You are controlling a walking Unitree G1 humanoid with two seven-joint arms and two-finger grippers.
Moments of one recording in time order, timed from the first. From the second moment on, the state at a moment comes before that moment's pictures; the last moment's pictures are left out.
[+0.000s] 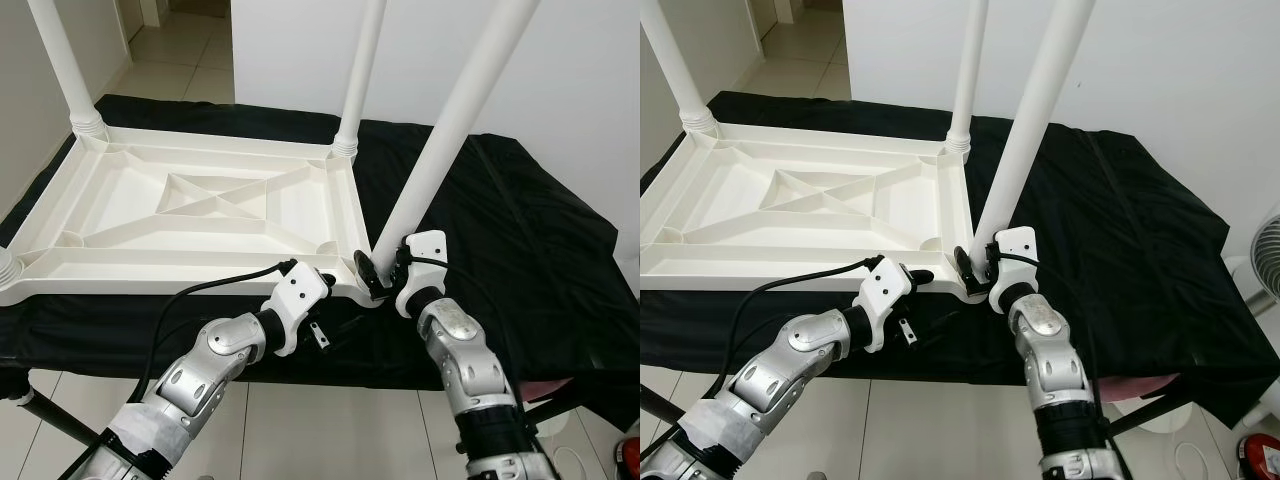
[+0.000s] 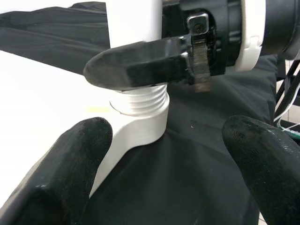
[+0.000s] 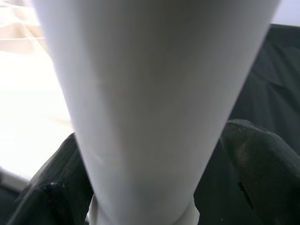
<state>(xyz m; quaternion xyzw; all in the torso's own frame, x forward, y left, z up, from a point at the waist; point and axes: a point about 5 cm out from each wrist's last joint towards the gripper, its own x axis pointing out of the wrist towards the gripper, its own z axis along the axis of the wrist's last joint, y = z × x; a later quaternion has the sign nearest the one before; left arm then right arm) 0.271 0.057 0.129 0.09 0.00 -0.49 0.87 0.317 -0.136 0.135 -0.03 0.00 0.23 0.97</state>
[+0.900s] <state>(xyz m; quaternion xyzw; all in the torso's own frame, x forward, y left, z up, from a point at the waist) 0.272 0.059 0.129 0.09 0.01 -0.49 0.87 0.341 -0.133 0.130 -0.05 0.00 0.43 0.90</state>
